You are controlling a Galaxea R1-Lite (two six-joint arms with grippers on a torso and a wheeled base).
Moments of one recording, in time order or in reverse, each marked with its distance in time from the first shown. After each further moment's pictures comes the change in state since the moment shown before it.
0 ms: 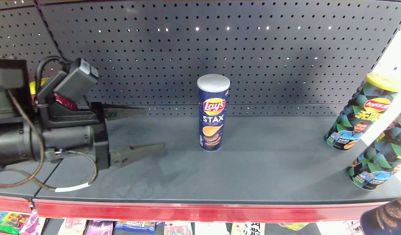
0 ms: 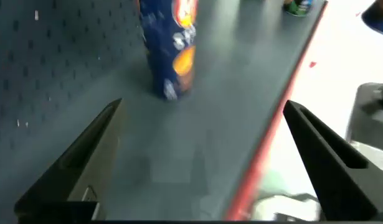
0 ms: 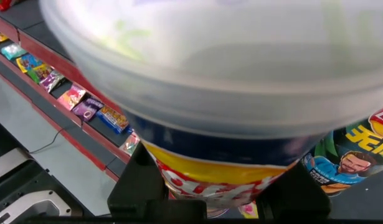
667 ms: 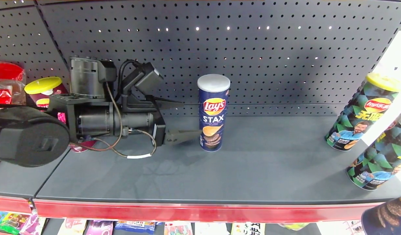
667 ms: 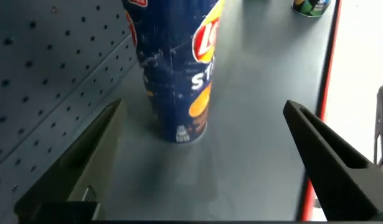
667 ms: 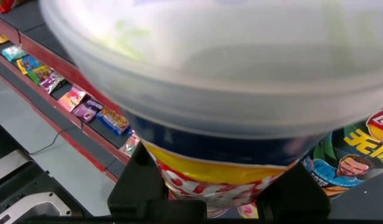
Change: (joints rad) left arm -0.078 0.319 -0.211 -0.097 -0.004 0.035; right arm 0.000 0.003 -0.012 0.002 0.000 0.000
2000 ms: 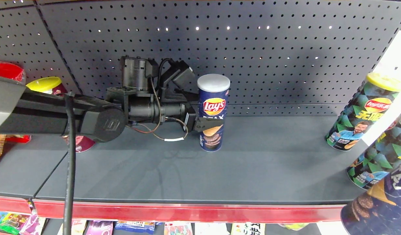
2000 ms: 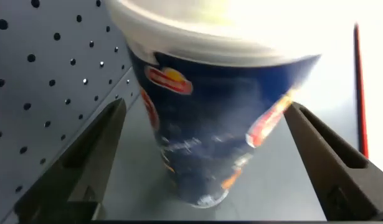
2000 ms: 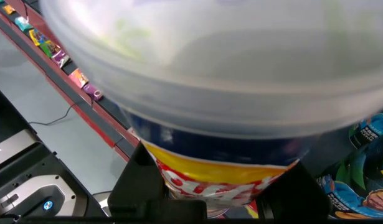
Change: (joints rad) left arm -0.057 0.244 -0.278 -0.001 0.003 -0.006; right arm 0.064 0.179 -0.047 -0.008 0.008 -0.037
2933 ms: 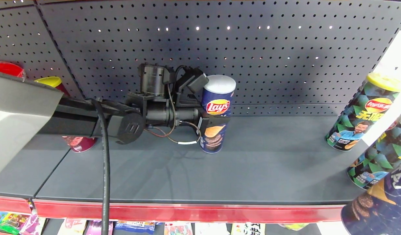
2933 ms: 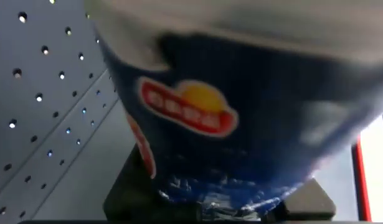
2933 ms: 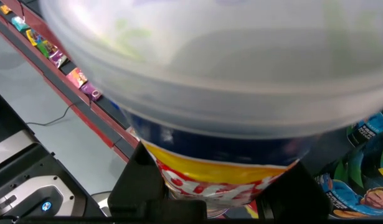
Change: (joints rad) left arm -0.046 0.077 -0.052 -0.008 -0.024 -0.045; right arm -0.005 -0.001 0.000 0.001 -0.005 0.000
